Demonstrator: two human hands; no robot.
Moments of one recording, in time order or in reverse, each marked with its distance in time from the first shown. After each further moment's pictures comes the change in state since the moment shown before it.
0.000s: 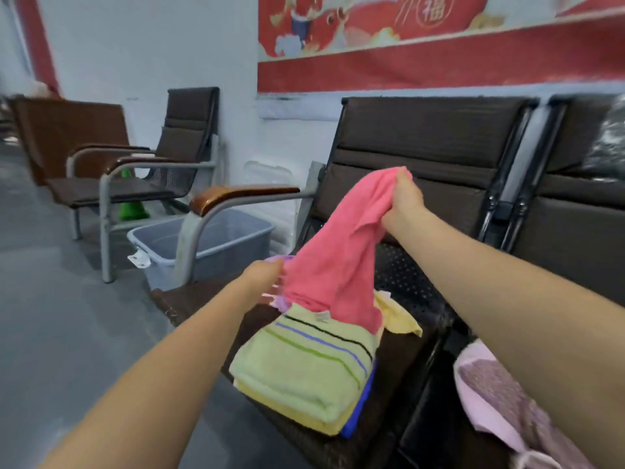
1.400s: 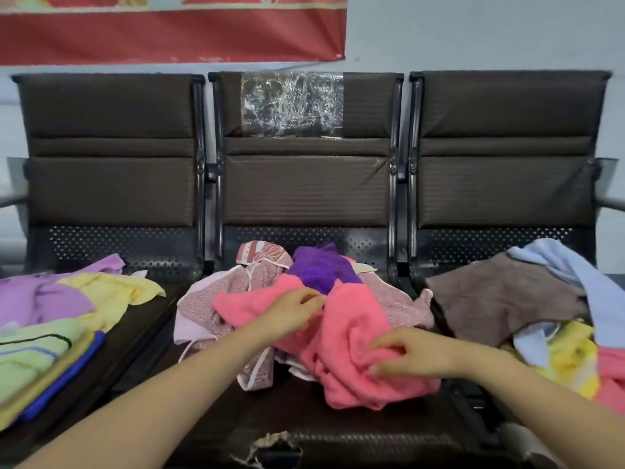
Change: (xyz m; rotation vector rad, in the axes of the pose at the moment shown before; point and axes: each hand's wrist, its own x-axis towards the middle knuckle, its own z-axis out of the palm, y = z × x) left_hand -0.284 0.010 0.415 0.306 -0.902 0.518; right_hand -0.341 -0.043 -0.531 -1.344 -0.347 0.184
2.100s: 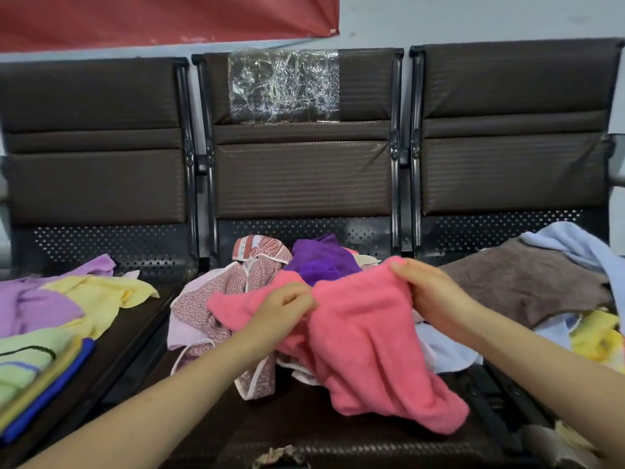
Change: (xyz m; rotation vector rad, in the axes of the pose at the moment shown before) left_hand -0.030 0.012 -0.009 -0.176 0.114 0.169; right_hand 0.030 -0.011 -0.032 1.212 0.557 -0.014
